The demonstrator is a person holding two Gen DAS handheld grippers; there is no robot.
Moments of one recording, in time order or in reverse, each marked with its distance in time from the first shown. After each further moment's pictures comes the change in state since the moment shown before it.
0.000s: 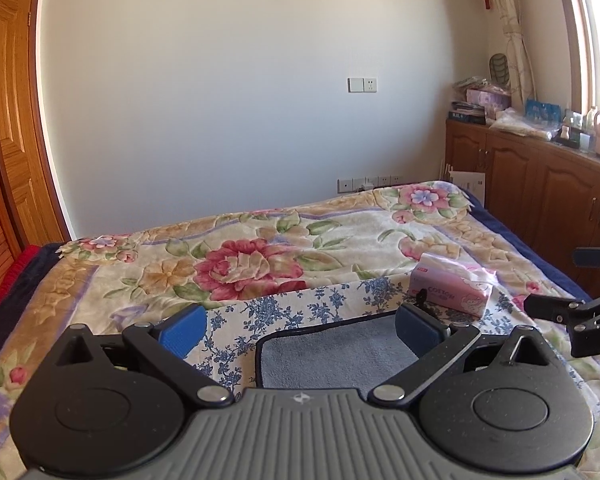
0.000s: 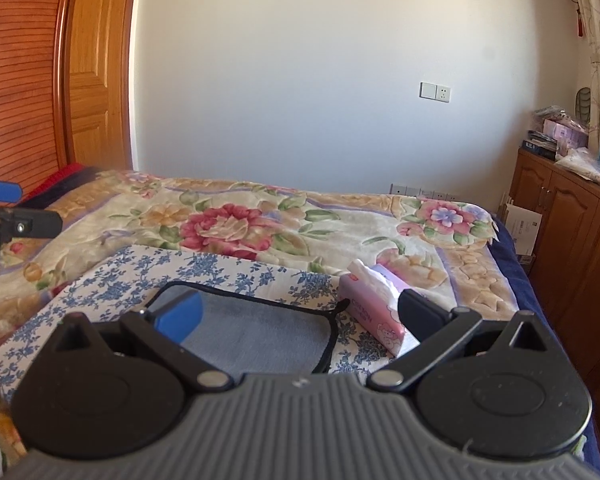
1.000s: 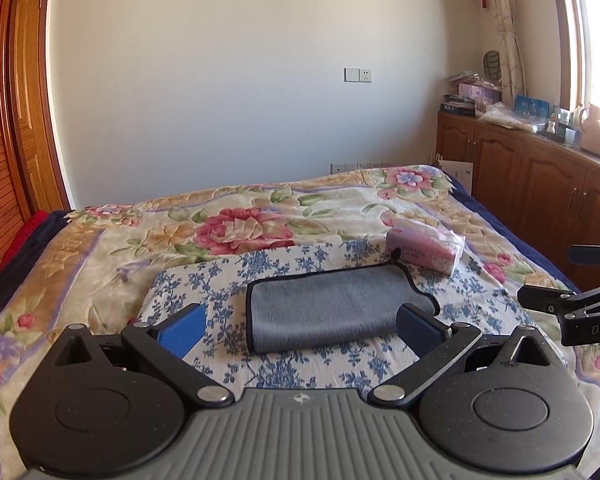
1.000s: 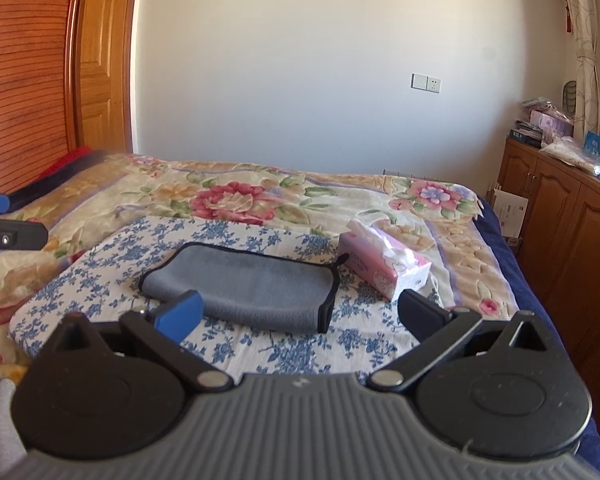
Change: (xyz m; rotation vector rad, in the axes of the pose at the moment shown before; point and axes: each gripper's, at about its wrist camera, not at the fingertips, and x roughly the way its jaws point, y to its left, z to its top) left arm -0.075 -0.014 -0.061 -0.031 0.039 -0.016; right arm -0.056 0.023 -0.051 -0.001 0.032 -0.020
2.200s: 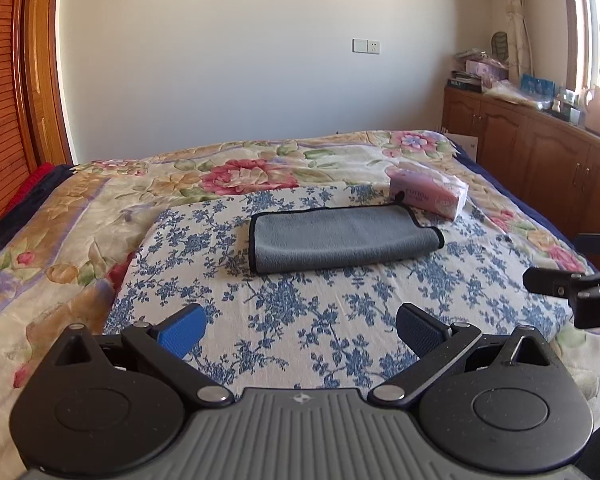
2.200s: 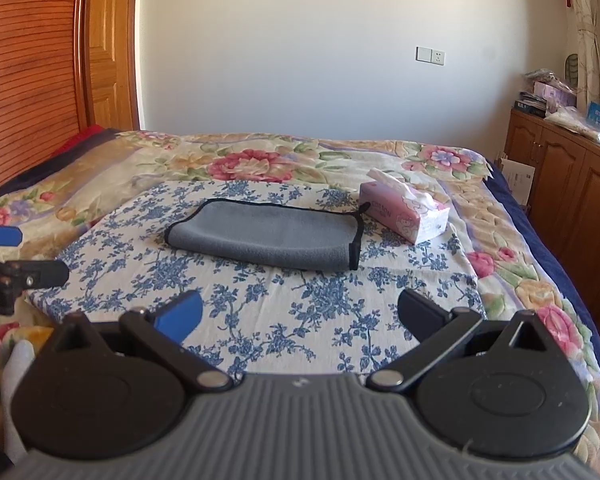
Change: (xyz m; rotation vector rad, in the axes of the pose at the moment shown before) left arm -0.003 0.003 -0.081 -0.031 0.070 0.007; right arm -0.014 0.027 -0.049 0.034 0.054 0.011
